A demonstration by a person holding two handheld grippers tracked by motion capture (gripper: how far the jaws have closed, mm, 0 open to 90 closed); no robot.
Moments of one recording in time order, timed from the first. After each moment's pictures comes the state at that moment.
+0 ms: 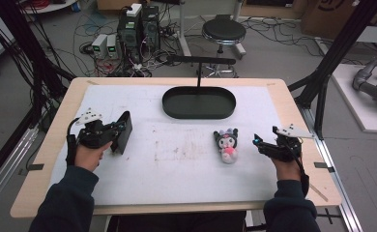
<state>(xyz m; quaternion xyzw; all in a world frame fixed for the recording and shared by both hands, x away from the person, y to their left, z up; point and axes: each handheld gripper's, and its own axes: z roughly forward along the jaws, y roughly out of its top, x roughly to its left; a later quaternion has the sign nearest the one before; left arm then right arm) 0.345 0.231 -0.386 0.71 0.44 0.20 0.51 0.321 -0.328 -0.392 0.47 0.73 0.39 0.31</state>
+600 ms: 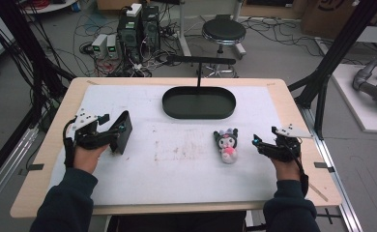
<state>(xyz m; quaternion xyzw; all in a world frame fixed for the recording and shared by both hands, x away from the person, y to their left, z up) 0.339 0.237 -0.390 0.68 0.44 0.29 0.50 0.322 -0.327 -0.393 0.47 0.73 0.39 0.31</state>
